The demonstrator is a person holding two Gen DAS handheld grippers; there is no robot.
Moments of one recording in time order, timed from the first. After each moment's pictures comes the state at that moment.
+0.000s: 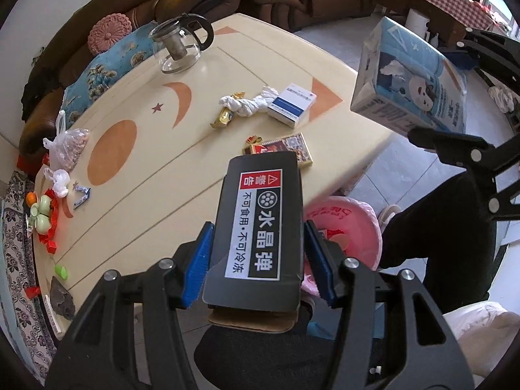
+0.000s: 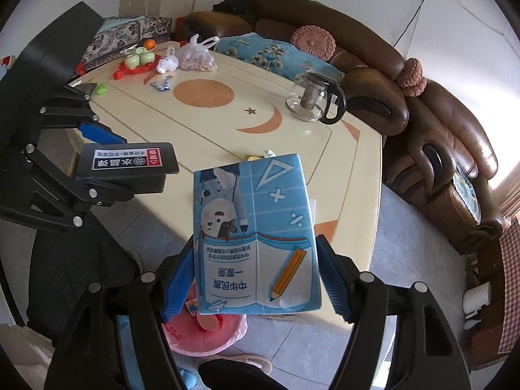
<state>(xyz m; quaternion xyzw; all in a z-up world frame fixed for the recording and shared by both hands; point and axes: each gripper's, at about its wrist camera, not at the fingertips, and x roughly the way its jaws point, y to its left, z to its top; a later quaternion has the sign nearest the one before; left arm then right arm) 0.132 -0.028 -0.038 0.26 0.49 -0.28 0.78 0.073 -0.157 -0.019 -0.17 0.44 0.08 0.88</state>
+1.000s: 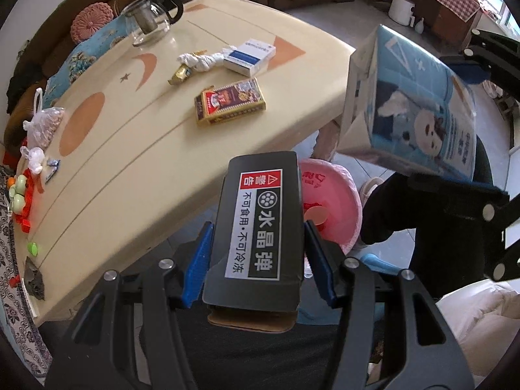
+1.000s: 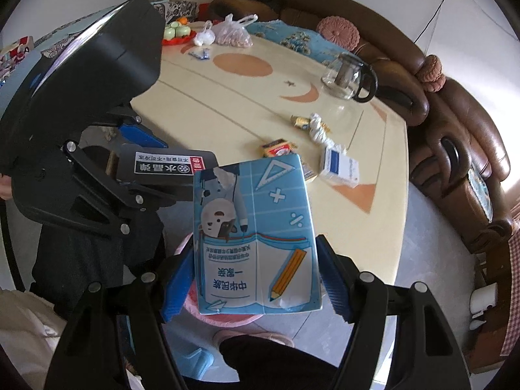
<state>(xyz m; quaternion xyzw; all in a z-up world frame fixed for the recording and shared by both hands) 0.065 -0.024 -0.105 0.26 0.51 -0.31 0.76 0.007 -0.113 -0.073 -0.17 0.47 0.11 0.86</state>
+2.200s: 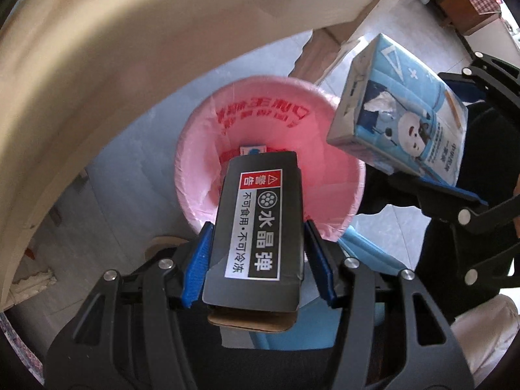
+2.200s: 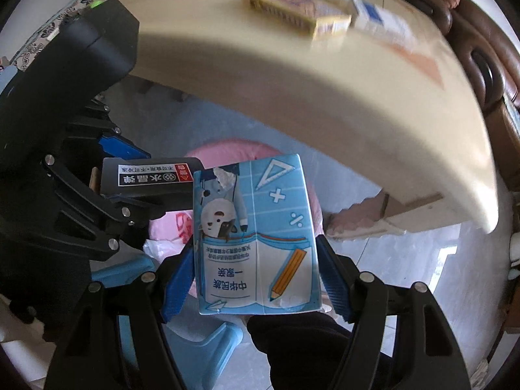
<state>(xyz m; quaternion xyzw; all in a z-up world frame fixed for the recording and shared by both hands) 0.085 -0.057 -0.298 0.22 0.66 -0.33 0.64 0.044 -0.156 -0.267 -0.09 0.60 0.10 0.79</state>
